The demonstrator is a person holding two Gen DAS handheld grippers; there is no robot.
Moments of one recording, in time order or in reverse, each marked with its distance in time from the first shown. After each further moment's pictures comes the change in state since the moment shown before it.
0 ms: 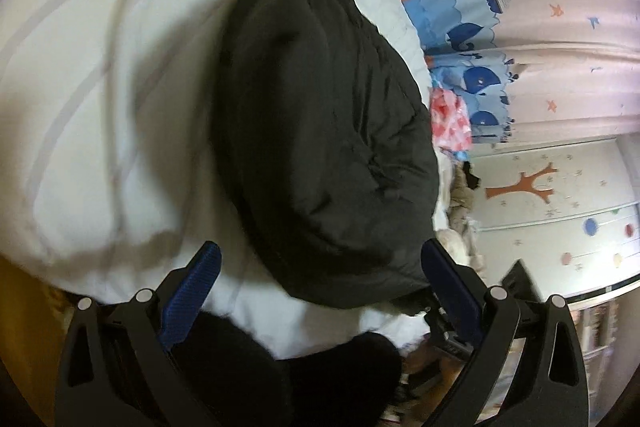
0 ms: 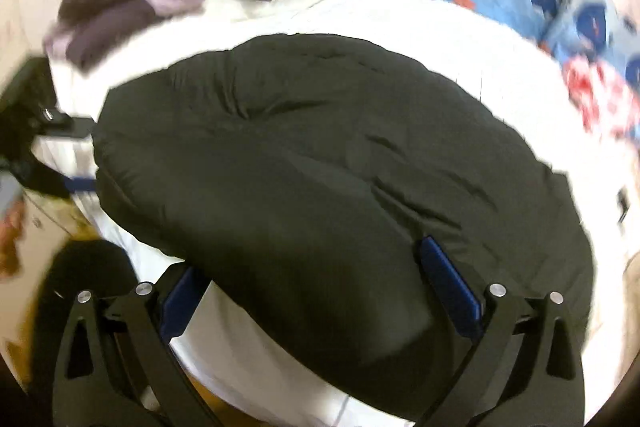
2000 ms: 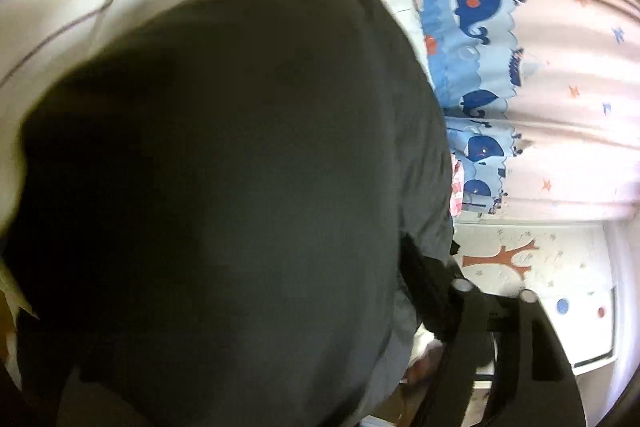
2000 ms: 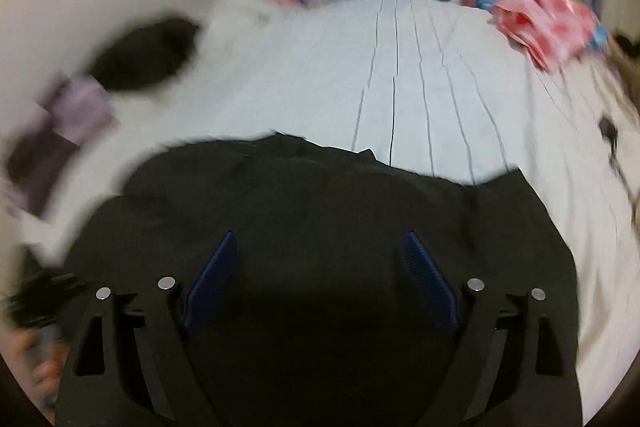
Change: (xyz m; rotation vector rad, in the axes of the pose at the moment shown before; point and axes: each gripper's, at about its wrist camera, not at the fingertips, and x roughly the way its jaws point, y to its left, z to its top) left arm 0.009 0.018 -0.013 -0.191 -0.179 -0.037; right arm 0.008 -0.158 0.059 0.308 -0.053 -0.097
